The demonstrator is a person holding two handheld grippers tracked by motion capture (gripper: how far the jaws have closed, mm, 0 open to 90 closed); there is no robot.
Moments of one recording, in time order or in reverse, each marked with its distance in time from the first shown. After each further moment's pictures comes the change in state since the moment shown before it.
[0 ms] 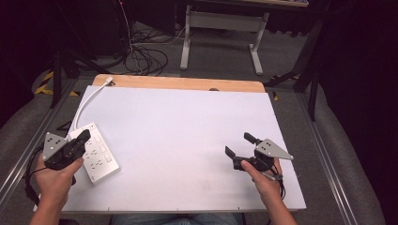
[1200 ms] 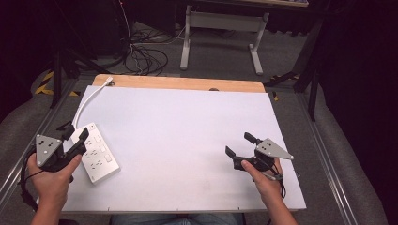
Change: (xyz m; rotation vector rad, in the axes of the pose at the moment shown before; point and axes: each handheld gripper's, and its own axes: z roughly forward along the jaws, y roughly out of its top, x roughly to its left) left arm -0.004 0.006 -0.009 -0.086 0.080 0.024; right arm -0.001 0.000 0.000 0.000 0.001 -0.001
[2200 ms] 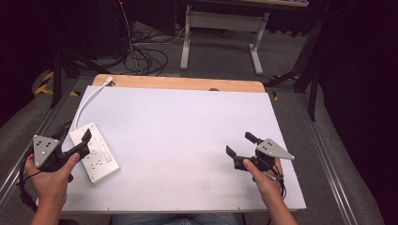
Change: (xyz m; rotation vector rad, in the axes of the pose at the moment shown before) left arm 0.001 0.000 -0.001 -0.021 0.024 -0.006; right arm -0.001 0.000 -0.001 -0.010 -0.006 0.006
